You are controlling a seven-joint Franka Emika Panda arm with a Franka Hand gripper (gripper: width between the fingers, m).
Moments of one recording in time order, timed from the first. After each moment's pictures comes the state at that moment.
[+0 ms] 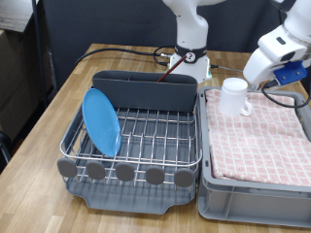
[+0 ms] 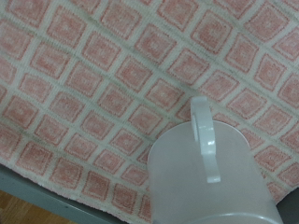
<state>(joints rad) 0.46 0.07 -0.02 -2.23 -0.09 1.96 0.62</state>
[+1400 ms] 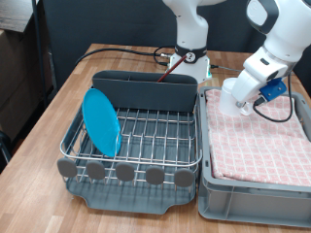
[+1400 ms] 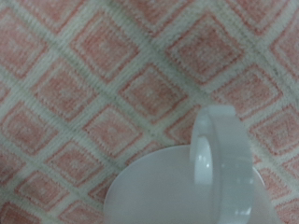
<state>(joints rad) 0.46 0.07 -0.04 -2.43 -0.17 2.22 0.50</state>
